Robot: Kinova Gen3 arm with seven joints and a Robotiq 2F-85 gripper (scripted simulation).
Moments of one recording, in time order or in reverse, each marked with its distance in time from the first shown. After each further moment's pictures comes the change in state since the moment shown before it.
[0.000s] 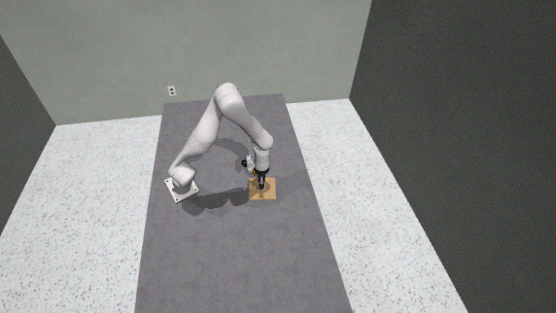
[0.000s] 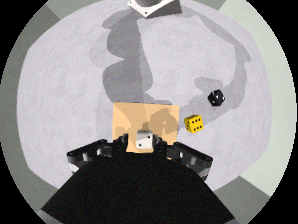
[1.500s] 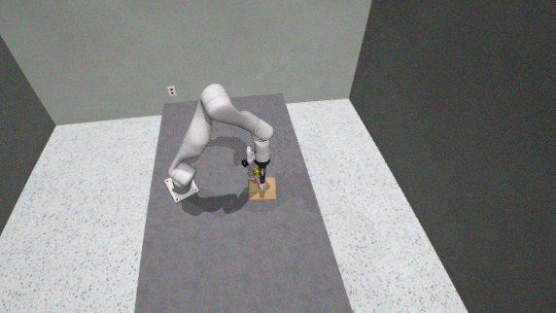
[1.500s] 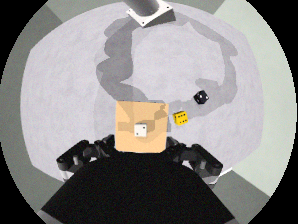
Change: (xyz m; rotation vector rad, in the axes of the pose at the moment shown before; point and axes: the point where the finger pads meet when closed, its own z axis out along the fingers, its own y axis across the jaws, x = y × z) arm -0.004 0.006 -0.058 -0.022 -0.020 0.000
